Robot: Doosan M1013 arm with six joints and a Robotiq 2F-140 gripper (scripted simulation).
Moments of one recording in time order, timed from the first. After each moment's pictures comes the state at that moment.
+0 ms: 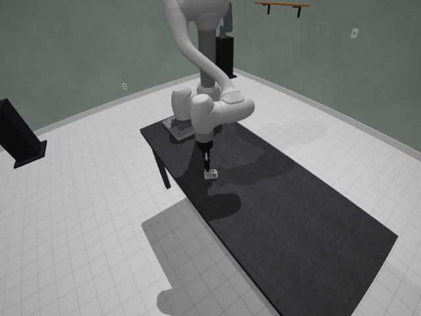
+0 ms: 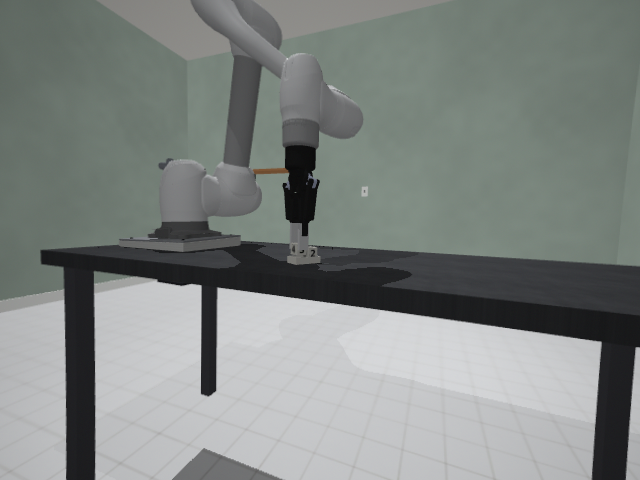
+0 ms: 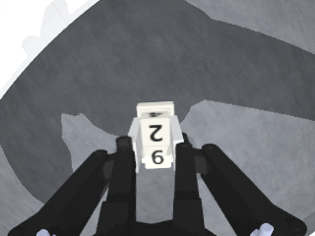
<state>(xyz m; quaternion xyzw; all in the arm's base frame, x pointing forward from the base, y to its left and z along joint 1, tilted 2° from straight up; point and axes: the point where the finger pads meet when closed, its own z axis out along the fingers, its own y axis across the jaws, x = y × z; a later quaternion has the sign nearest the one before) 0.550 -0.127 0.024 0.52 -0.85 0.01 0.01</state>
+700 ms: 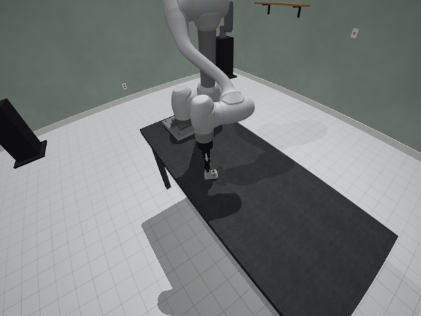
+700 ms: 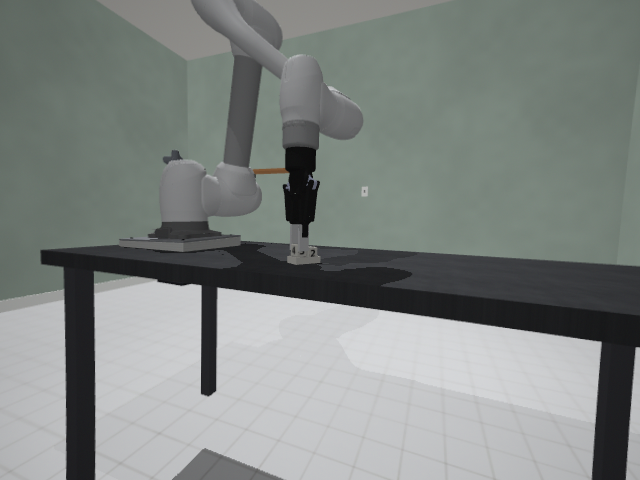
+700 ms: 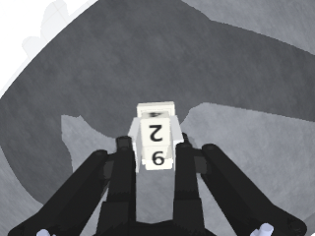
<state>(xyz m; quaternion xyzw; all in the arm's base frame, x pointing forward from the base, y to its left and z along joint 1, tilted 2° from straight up) 0.550 -0.127 0.021 0.52 -0.85 0.01 0.01</state>
